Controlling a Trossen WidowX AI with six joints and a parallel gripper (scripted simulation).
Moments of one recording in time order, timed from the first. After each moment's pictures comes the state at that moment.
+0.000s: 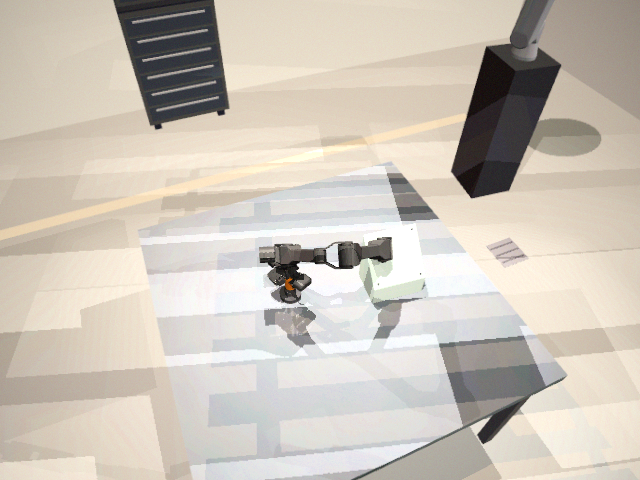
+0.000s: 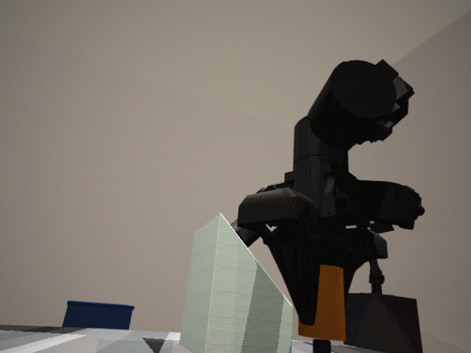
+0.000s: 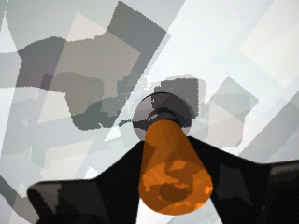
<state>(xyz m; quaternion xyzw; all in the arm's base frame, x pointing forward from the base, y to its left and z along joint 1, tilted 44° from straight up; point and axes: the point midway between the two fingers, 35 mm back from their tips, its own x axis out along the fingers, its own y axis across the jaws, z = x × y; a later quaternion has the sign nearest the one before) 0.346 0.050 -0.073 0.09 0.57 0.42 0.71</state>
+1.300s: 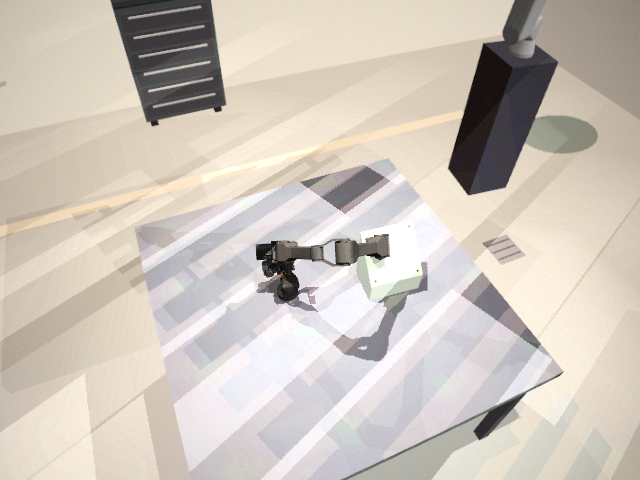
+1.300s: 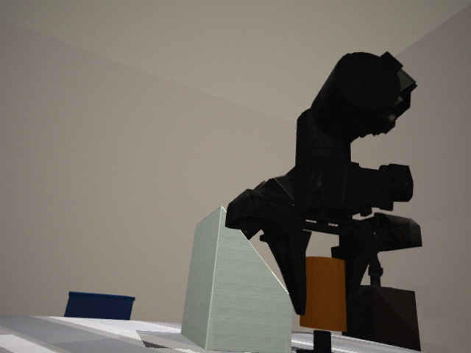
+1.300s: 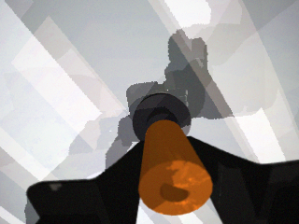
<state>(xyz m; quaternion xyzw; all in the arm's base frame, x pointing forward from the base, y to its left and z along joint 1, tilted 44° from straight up) 0.348 0.049 -0.073 0.28 0.65 0.25 0.66</state>
